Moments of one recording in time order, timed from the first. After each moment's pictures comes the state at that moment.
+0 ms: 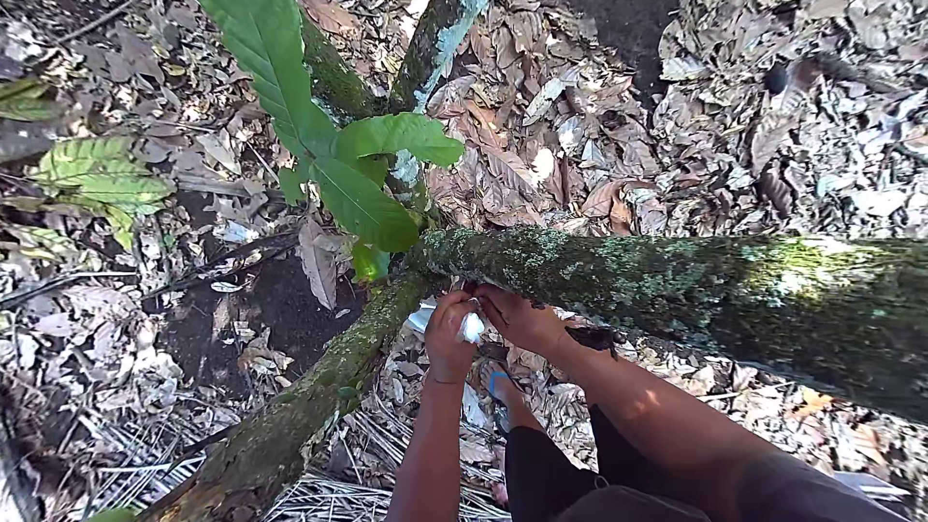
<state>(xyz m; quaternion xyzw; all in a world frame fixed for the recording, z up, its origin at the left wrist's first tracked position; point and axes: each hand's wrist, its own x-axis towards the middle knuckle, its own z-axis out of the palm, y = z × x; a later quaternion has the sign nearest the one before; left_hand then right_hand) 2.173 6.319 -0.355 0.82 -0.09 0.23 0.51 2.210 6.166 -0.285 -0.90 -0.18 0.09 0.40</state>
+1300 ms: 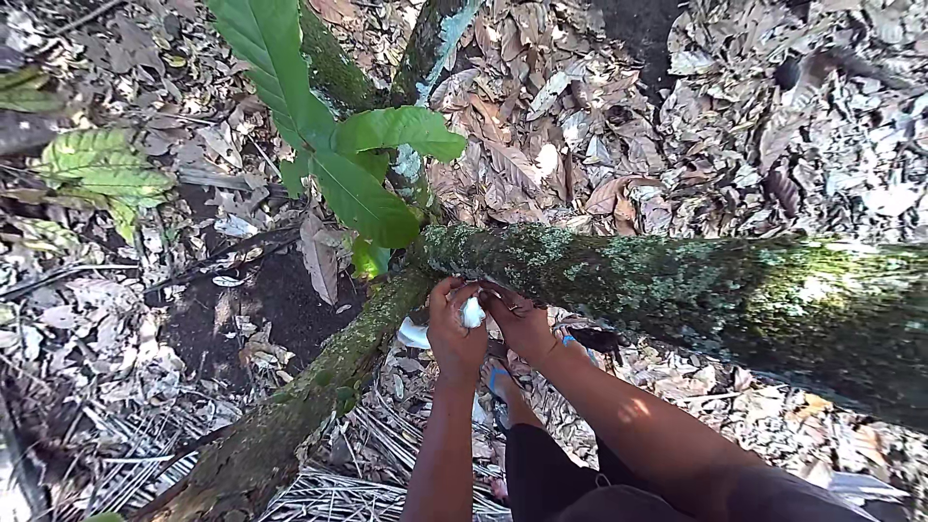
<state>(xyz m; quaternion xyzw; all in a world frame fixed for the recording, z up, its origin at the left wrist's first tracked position) 2.176 6.299 -0.331 0.85 0.06 0.17 0.50 2.191 6.181 -0.309 -0.75 0.01 0.01 0.66</state>
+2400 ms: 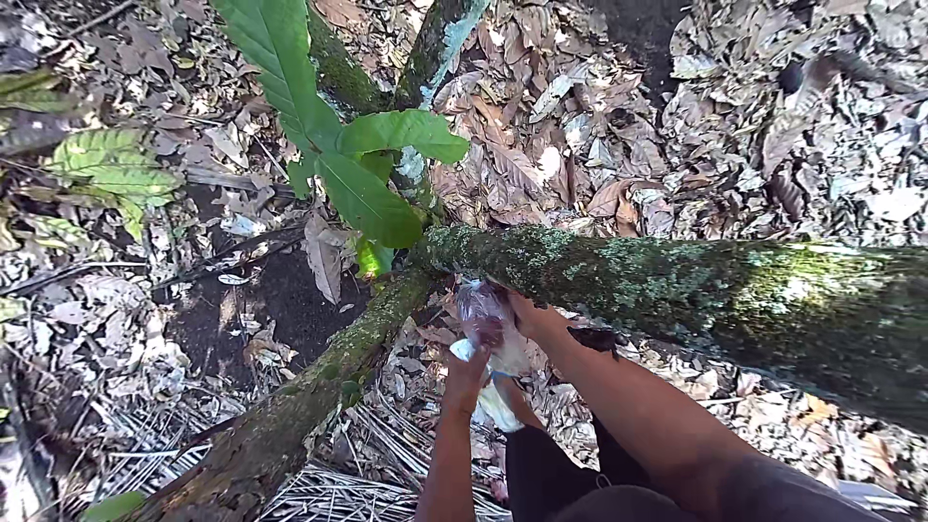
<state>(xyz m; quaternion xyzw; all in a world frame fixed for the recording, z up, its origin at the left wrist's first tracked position) 2.093 6.301 -0.360 0.55 0.32 -0.15 0.76 2.213 6.177 -0.282 -0.59 0.31 0.32 0.67</state>
